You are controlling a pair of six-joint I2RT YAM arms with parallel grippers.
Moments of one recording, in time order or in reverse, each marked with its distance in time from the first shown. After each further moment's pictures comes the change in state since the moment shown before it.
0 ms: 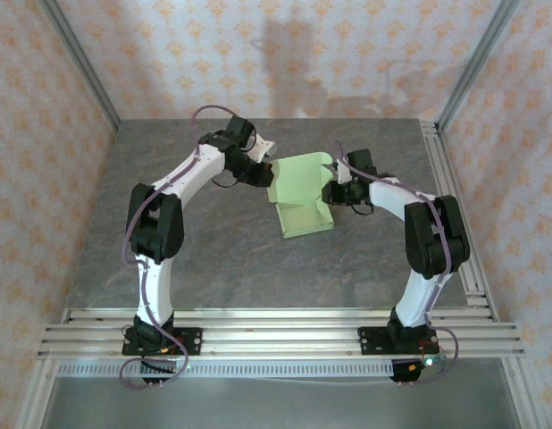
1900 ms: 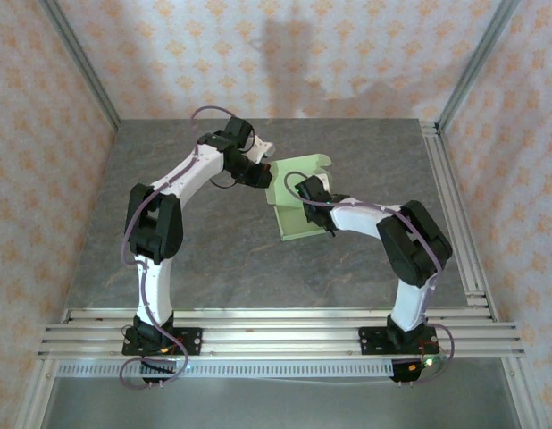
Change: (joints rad) left arm 0.005 -0.007 -0.011 -0.012 -0.002 -0.004; right arm 0.355 0.008 -0.085 0.077 0.777 0.104
